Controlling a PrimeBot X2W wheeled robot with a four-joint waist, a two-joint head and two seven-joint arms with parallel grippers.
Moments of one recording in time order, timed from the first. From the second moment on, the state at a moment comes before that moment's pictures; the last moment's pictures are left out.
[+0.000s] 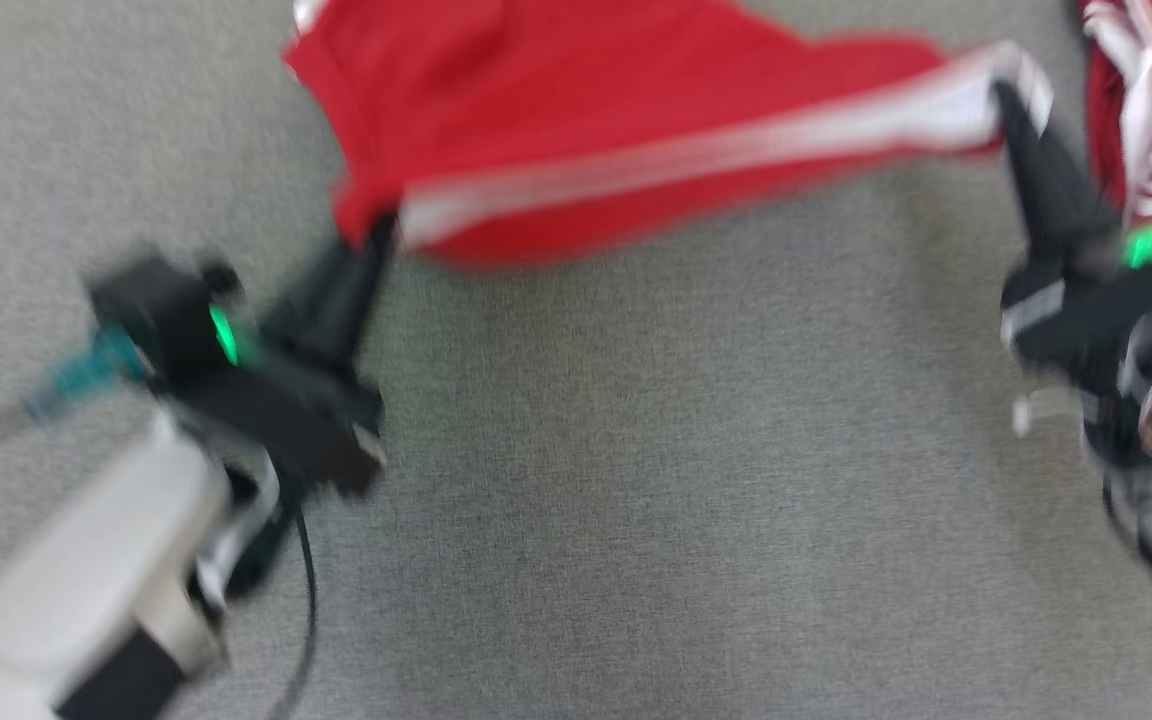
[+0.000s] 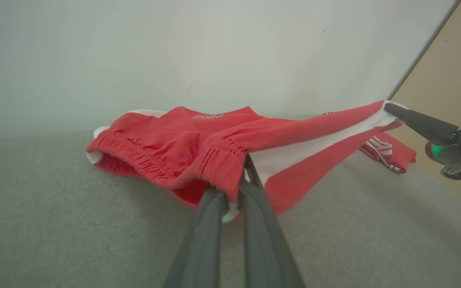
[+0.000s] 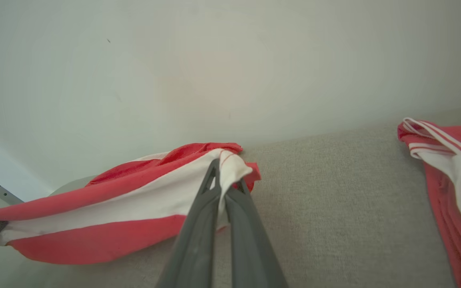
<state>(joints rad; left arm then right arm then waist) -0.84 0.54 -0.79 0.20 -0.95 -0.05 -0.26 -0.83 -0.61 0.63 0.35 1.11 0.13 -0.26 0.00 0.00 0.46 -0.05</state>
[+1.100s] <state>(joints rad) -0.10 0.47 -0.70 0.07 -0.80 -0.07 -0.26 0.15 -0.55 0.34 0.03 1.11 0.13 -0.17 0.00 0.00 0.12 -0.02</state>
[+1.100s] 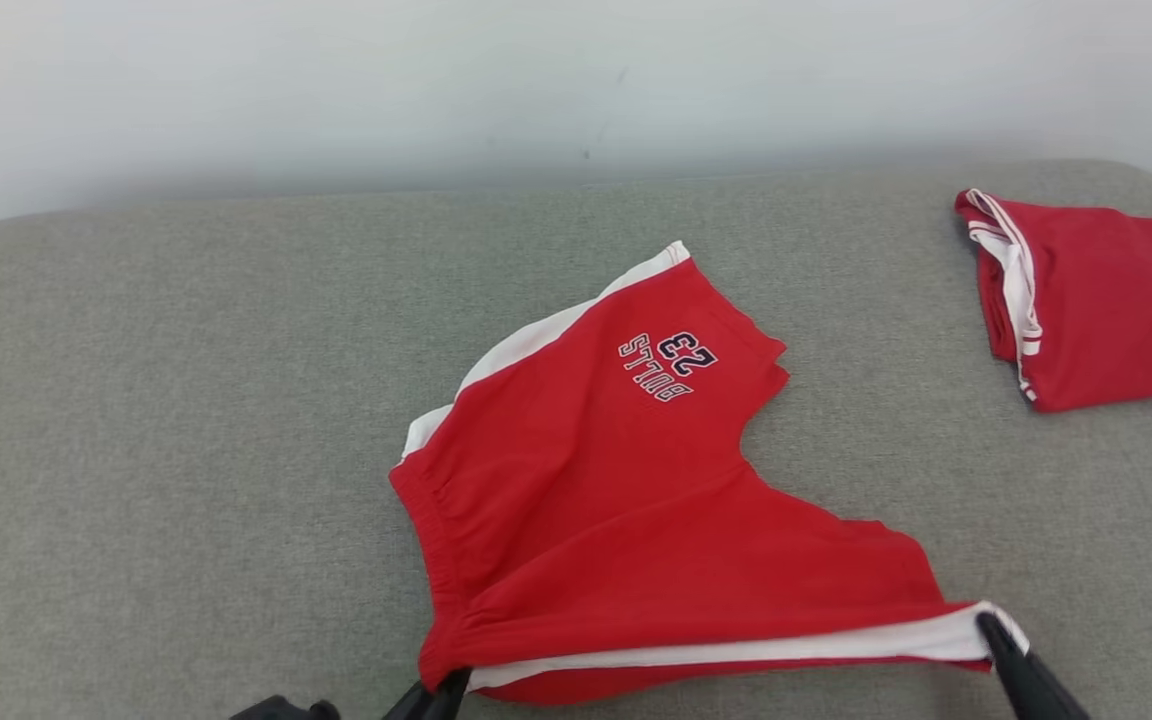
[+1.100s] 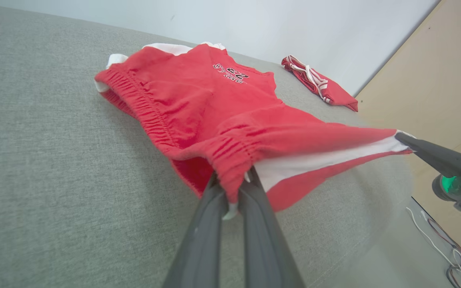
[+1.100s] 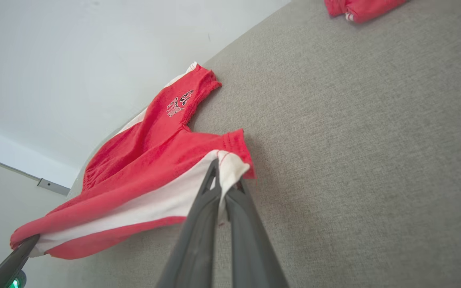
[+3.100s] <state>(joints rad) -0.34 0.21 -0.26 0.22 -0.53 -0.10 -0.26 -0.84 -0.47 0.65 0.88 0.92 0.13 -0.11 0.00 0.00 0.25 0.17</state>
